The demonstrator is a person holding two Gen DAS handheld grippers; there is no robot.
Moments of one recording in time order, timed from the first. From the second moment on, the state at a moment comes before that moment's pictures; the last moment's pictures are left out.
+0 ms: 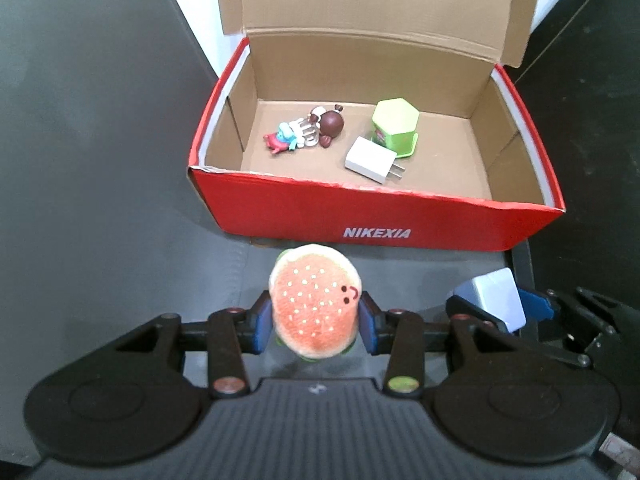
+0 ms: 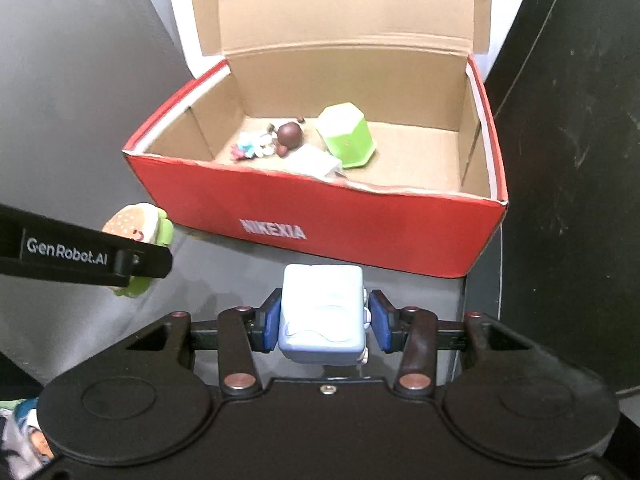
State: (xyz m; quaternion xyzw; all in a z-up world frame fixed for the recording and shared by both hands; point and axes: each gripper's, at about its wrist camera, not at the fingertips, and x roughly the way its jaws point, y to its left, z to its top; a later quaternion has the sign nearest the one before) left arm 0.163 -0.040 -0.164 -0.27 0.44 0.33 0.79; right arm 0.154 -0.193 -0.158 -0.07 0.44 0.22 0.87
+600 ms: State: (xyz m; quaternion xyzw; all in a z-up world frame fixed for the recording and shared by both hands) left arm 0.133 -0.069 -0.124 -0.25 0.42 0.31 0.82; right arm 0.123 -0.223 -0.101 0.00 0.42 0.23 0.88
